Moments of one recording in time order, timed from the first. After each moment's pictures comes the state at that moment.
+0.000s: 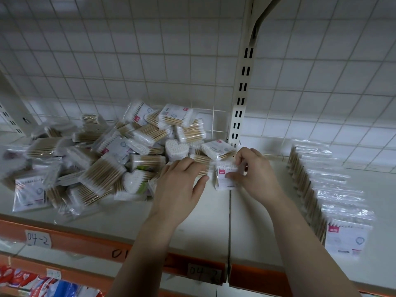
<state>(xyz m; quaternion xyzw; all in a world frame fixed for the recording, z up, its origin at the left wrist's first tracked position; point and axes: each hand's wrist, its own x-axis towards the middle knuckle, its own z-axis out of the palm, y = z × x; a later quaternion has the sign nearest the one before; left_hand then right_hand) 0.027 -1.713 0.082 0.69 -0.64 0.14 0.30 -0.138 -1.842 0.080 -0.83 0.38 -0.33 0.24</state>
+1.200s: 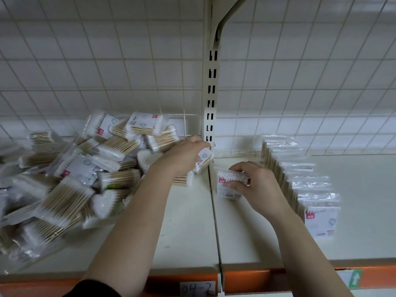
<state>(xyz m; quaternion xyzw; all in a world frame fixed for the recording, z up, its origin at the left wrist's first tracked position) 0.038 -1.833 0.118 0.64 -0.75 -0.10 0.14 -0.179 -1.817 0.083 -0.80 0.45 -0.34 0.19</state>
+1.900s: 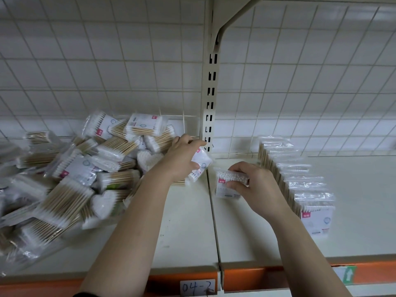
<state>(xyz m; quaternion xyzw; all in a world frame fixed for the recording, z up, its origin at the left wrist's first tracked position) 0.041 -1.822 0.112 0.64 -0.73 -0.10 0.22 -0.180 -1.810 0.087 -0.81 0.45 -0.33 0.19</state>
